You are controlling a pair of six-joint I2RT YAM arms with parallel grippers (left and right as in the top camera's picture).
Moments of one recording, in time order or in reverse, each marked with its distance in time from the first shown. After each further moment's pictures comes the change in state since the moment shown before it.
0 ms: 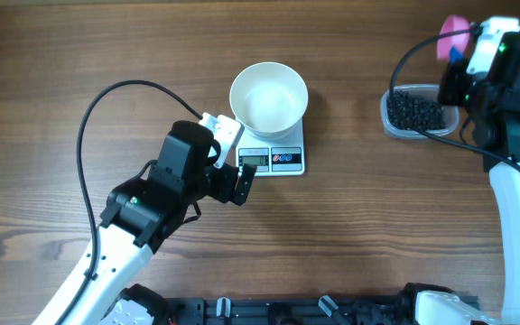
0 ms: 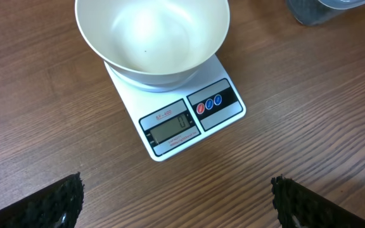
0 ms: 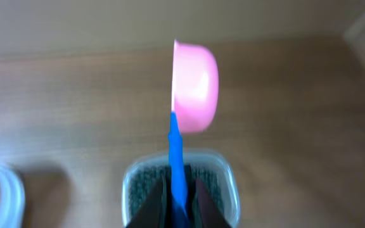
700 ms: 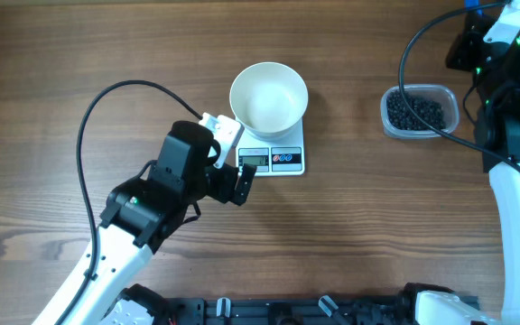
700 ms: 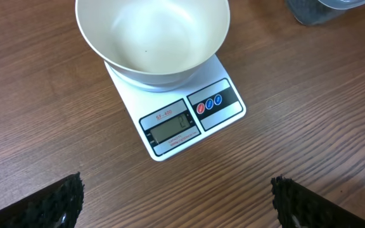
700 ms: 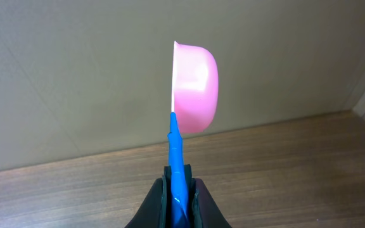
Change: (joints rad) left arm 0.000 -0.001 0.000 -0.001 0.000 0.000; right arm 0.000 -0.003 -0.005 0.384 -0.057 0.135
